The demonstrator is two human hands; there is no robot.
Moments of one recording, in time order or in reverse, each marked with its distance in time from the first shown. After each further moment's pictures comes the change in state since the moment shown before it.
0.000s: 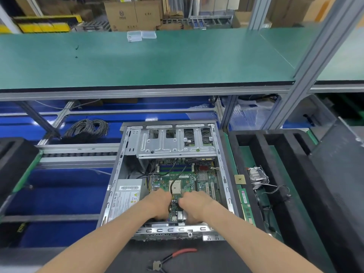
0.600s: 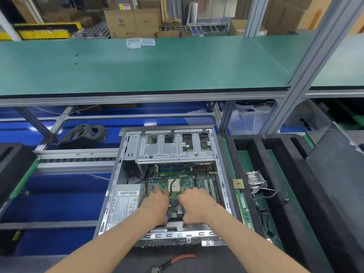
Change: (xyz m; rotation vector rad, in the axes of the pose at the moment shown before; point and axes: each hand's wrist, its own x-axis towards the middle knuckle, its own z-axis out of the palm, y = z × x) left_hand -0.002 0.005 0.007 0.124 0.165 -0.142; right_hand -0.008 0.009 -0.008 0.061 0.241 0.020
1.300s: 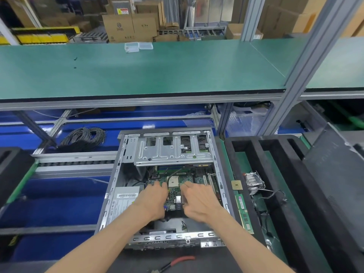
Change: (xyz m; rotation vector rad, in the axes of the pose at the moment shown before) left_hand -0.008 -0.015 -0.027 0.030 0.158 0.092; right_hand -0.011 0.006 -0.003 0.144 0.238 0.142
